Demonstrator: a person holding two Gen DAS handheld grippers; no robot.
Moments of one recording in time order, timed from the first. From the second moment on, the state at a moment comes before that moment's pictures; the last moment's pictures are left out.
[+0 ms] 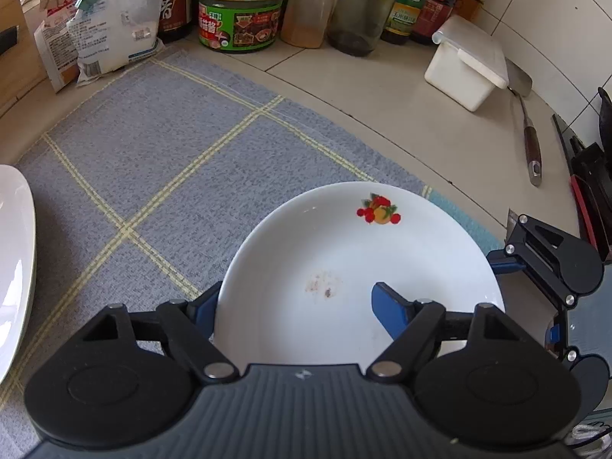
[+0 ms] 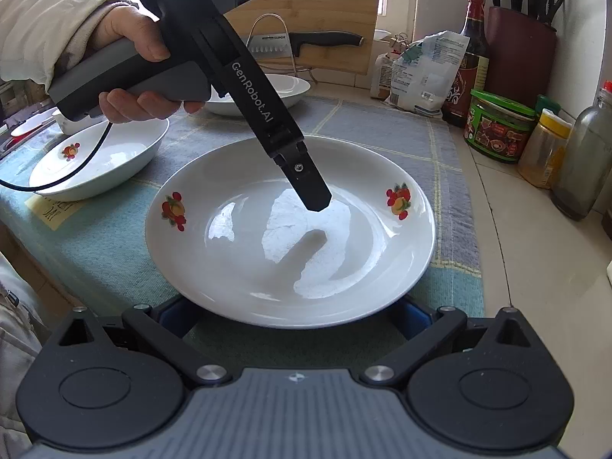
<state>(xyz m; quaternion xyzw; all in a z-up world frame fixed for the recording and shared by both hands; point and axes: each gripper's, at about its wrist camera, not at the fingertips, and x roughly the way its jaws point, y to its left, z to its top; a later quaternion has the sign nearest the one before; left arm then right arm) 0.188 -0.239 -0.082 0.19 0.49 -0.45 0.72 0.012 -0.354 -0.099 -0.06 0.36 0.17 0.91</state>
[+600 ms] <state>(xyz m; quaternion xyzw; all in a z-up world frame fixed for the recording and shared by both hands) 0.190 -0.238 -0.081 0.18 0.49 -0.46 0.71 0.018 -0.351 -0.094 -0.07 0.38 0.17 0.91</state>
